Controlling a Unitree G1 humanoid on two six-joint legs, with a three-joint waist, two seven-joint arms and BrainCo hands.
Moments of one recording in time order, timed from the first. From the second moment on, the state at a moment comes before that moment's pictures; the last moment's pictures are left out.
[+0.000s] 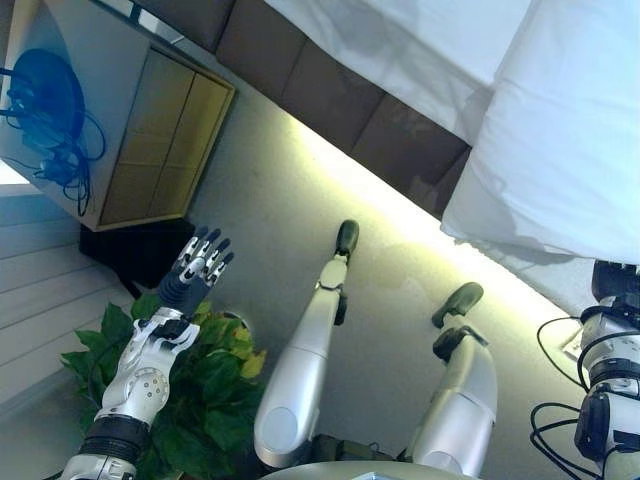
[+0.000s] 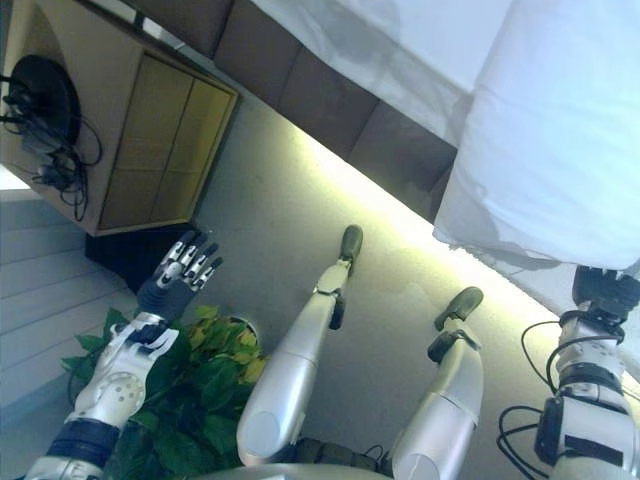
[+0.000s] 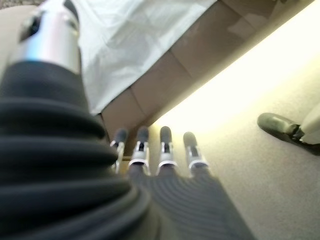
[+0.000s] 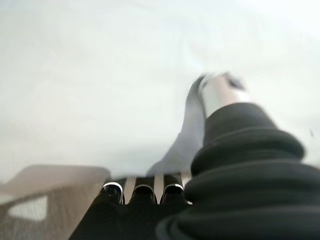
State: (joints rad) left arm -0.02 0.55 -0.10 0.26 -1.12 -0.14 -0.39; right arm -0.45 -0.69 -0.38 1.08 1.85 0.01 0.47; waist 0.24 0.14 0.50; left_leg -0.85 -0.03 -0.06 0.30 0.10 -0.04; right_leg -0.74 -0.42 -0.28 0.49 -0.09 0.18
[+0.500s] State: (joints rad) left arm -0.03 0.49 -0.09 0.26 -1.11 -0.09 -0.39; right arm -0.44 -0.55 -0.24 1.07 1.54 -0.01 0.50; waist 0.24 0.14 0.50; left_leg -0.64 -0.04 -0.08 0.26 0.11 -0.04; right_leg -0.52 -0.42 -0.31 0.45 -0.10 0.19
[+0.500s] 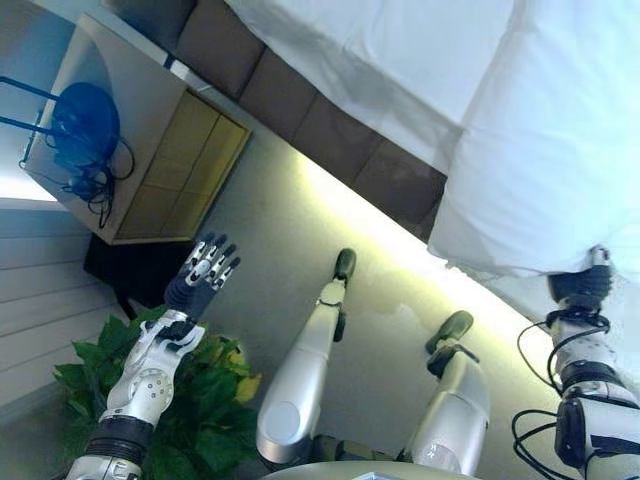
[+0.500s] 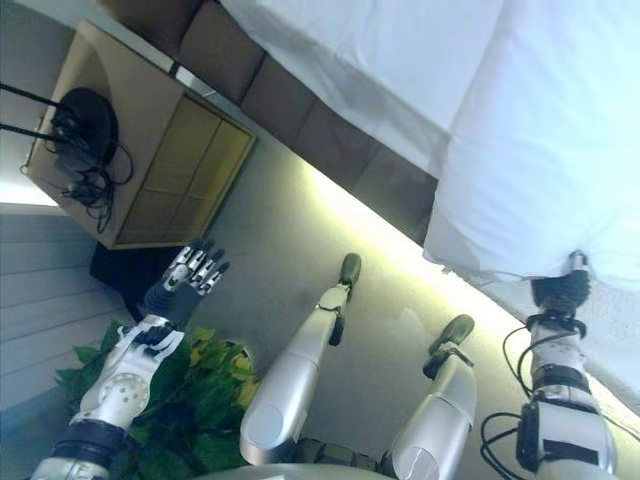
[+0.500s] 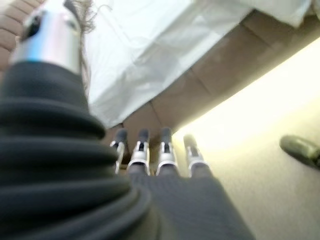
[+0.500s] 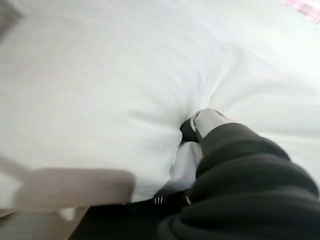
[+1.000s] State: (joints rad) left arm -0.09 0.46 -0.14 0.26 -1.07 -0.03 -0.34; right arm -0.64 -0.35 0.02 0.95 1.34 0.00 0.29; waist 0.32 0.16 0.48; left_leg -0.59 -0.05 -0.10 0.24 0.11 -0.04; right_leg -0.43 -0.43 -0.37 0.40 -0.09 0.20
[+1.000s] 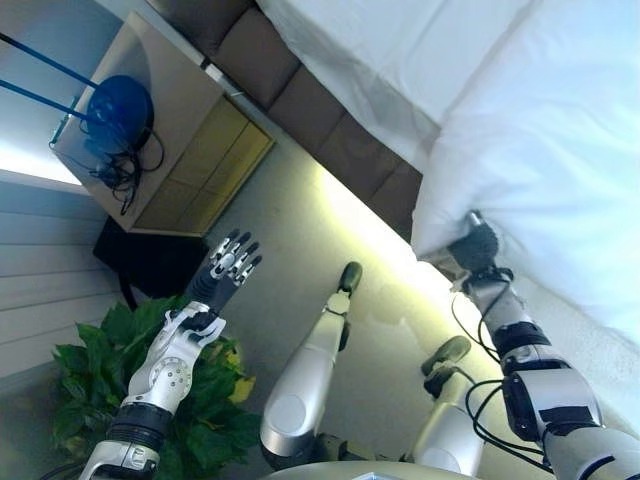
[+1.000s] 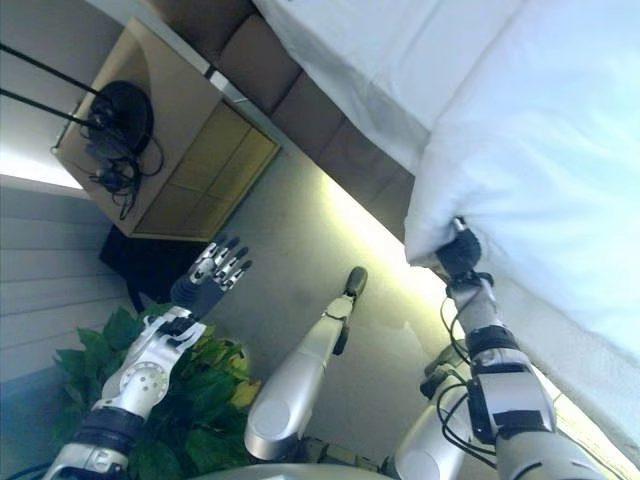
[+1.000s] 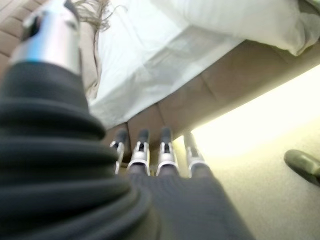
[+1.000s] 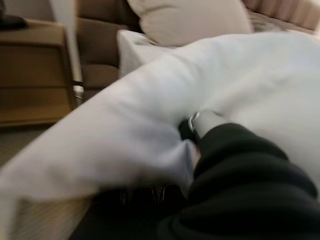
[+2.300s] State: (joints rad) left arm -0.07 0.45 -0.18 0.30 -1.16 -0.19 -0.32; right arm -0.41 -0.39 -0.40 1.22 1.90 0.04 0.46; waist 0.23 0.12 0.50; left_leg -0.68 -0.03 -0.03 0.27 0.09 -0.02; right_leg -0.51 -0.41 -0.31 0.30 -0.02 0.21
